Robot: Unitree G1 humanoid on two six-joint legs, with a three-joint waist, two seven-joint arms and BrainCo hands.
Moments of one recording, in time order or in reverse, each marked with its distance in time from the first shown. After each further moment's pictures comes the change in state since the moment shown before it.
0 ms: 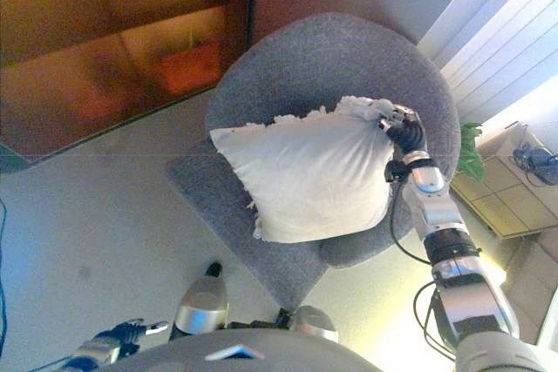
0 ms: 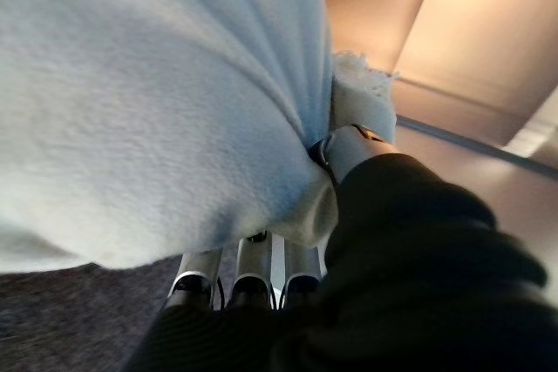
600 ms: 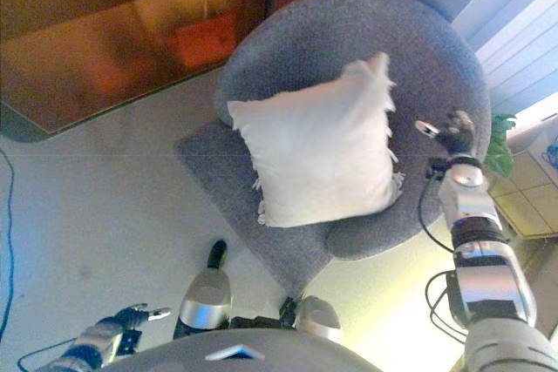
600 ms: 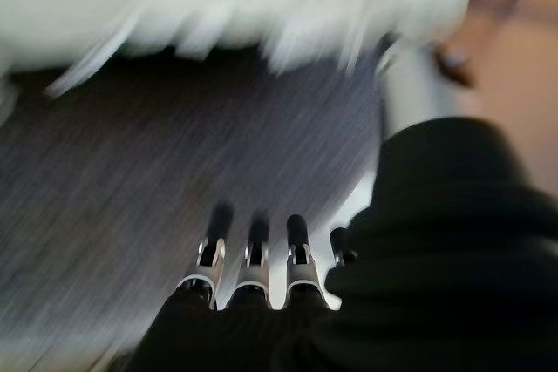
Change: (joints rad) left arm -0.044 0.011 -0.043 -0.028 -0.048 -0.002 0.007; right arm -0.092 -0.144 -0.139 0.313 -0.031 0.069 -0.174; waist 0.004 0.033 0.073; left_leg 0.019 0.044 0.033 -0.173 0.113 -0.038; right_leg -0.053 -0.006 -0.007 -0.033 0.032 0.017
